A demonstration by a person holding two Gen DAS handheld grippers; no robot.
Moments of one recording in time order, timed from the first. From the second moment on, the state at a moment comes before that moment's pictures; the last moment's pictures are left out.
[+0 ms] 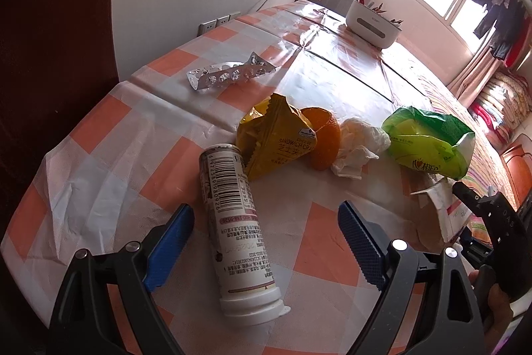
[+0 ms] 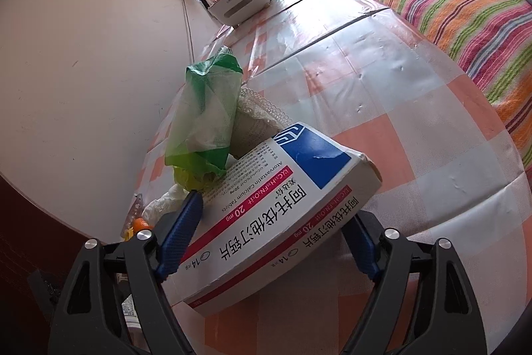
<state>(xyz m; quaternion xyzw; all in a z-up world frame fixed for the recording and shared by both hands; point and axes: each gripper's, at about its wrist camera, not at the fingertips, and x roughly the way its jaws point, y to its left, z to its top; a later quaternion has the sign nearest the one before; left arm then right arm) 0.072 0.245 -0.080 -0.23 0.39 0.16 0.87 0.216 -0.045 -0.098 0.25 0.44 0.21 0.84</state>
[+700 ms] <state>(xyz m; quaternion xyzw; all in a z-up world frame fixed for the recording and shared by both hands) 0.064 0.230 -0.081 -0.25 0.37 0.11 0.89 0.180 -0.081 -0.076 0.28 0.39 0.25 0.84</state>
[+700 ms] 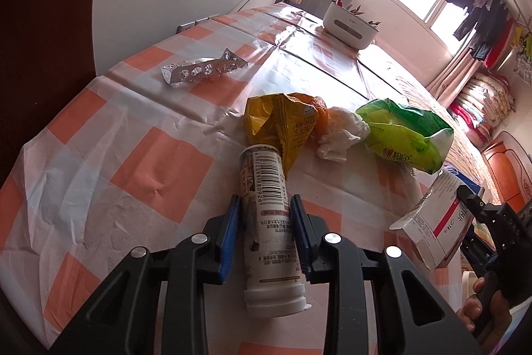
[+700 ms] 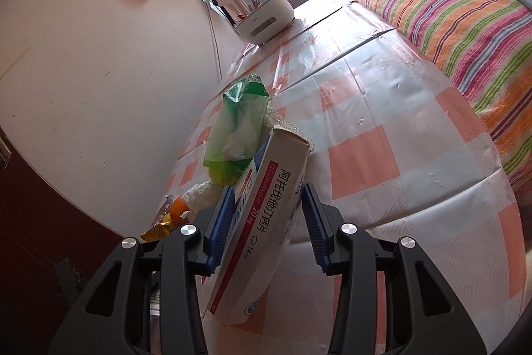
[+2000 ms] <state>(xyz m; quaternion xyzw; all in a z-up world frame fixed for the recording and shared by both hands) 0.049 0.192 -0.049 -0.22 0.29 0.02 0.93 0.112 -0.066 -0.016 0.08 0.23 0.24 0.94</state>
